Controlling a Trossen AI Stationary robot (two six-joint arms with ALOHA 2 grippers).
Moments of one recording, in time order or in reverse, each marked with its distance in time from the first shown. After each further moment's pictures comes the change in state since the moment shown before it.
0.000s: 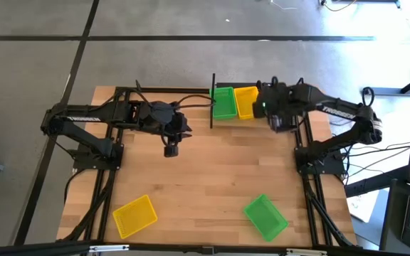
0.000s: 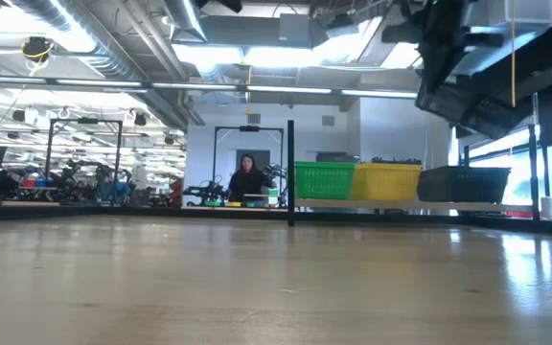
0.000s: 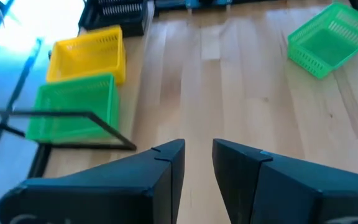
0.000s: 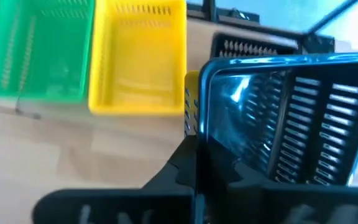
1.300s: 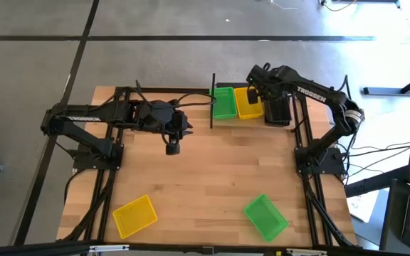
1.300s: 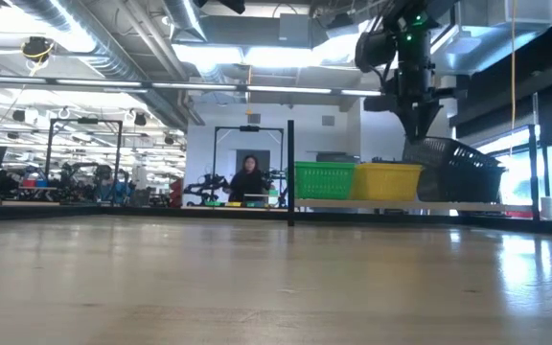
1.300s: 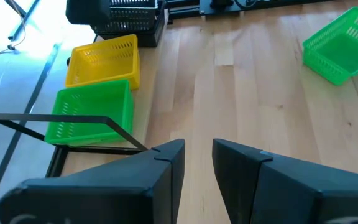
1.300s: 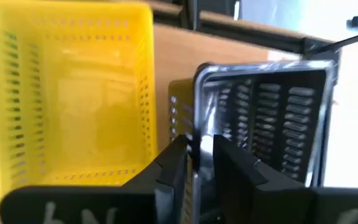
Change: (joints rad) left arm 0.004 0.000 0.000 0.029 -0.049 0.020; right arm -0.396 0.262 -0.002 0.183 -0.109 -0.333
